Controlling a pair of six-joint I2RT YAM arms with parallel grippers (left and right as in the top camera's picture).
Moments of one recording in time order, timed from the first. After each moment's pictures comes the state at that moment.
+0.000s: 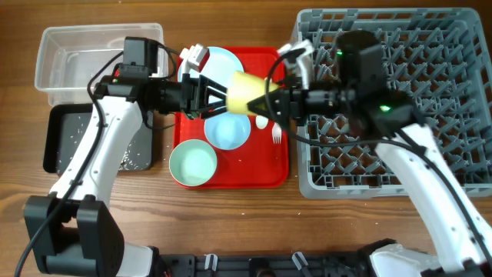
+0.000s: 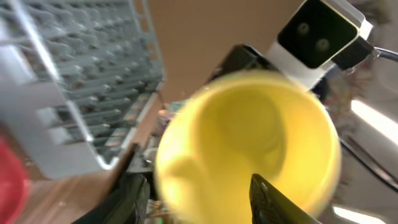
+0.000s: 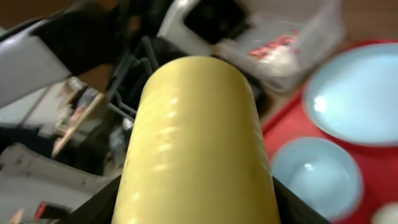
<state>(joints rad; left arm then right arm) -0.11 1.62 1.27 -0.75 1.47 -0.27 0.32 1.39 1.27 -0.57 -0.91 0.16</state>
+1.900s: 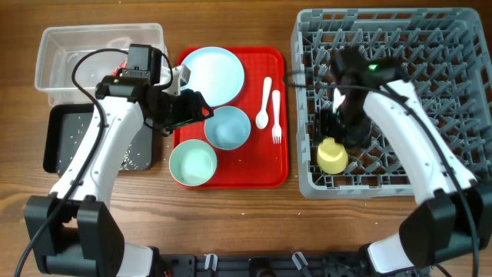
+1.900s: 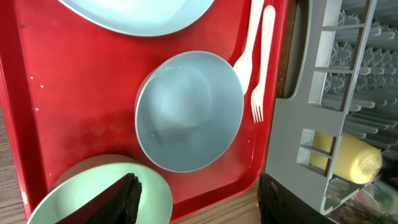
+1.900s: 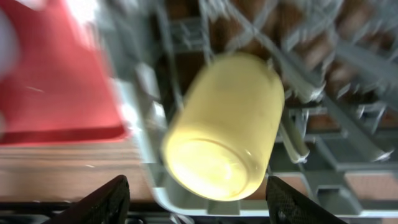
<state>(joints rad) -0.12 1.62 1.27 -0.93 0.50 -0.27 0.25 1.68 1.48 -1.44 -0.11 0.35</state>
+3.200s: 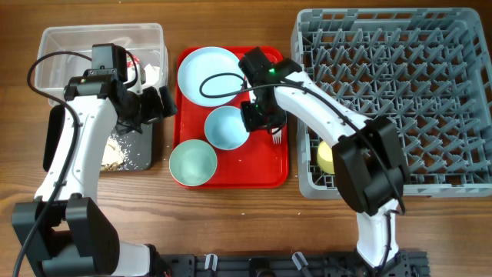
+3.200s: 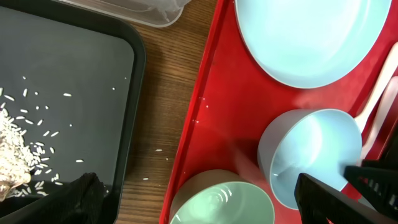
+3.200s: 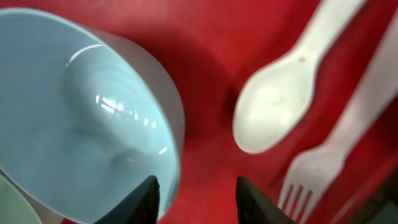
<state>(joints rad) 0.05 1.62 1.29 -0.98 0.21 -0.26 0.57 2.12 1.65 -1.01 -0.21 0.33</state>
